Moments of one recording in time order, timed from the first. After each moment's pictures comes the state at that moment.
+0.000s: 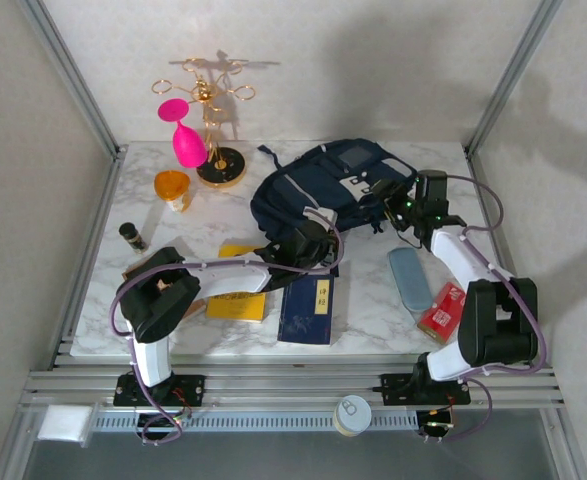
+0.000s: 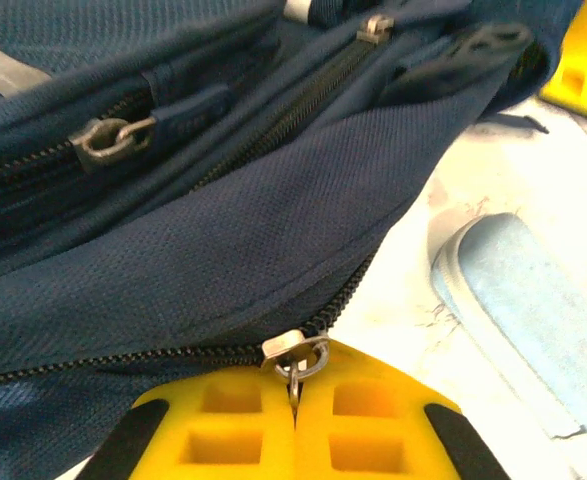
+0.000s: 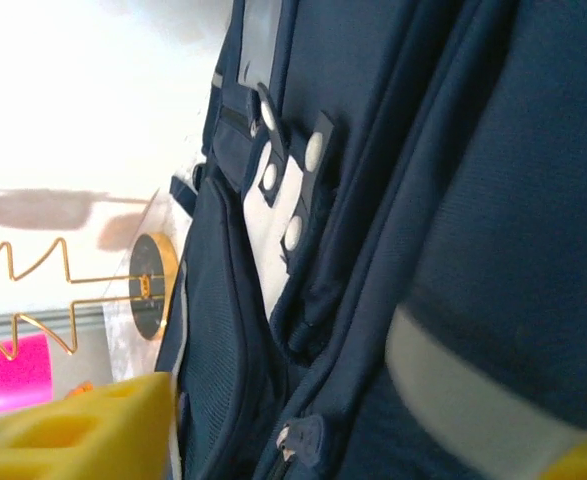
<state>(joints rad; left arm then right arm) -0.90 1.85 1.14 0.20 -0.18 -0.50 0.10 1.47 0.98 -0.12 -0.34 0.96</state>
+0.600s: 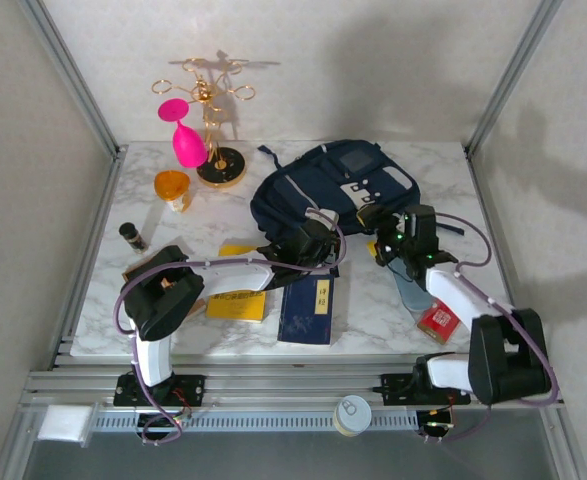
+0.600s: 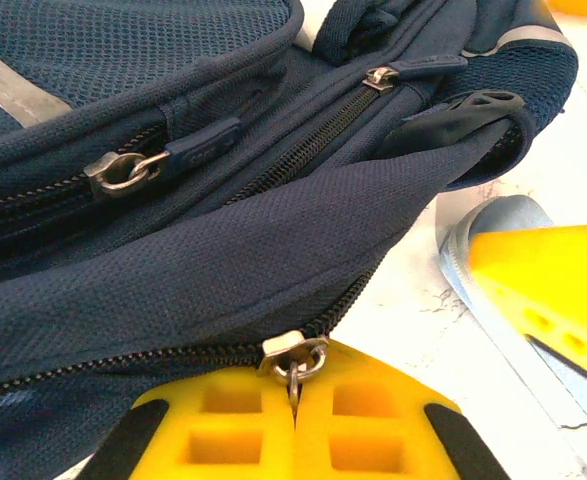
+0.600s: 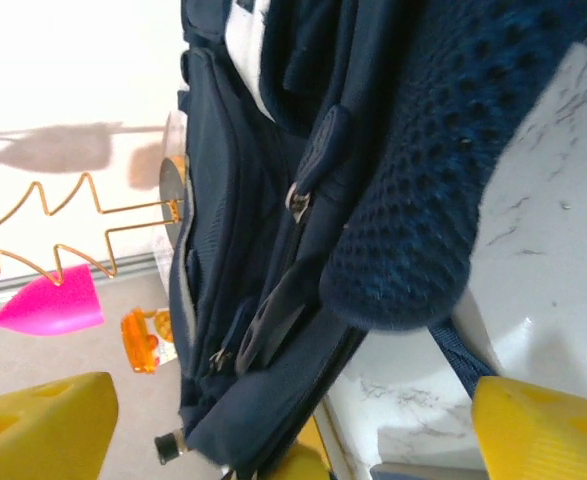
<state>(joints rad) -0.90 1.88 1.17 0.15 -0.16 -0.52 0.22 1.32 0.67 0.06 -0.40 1.26</state>
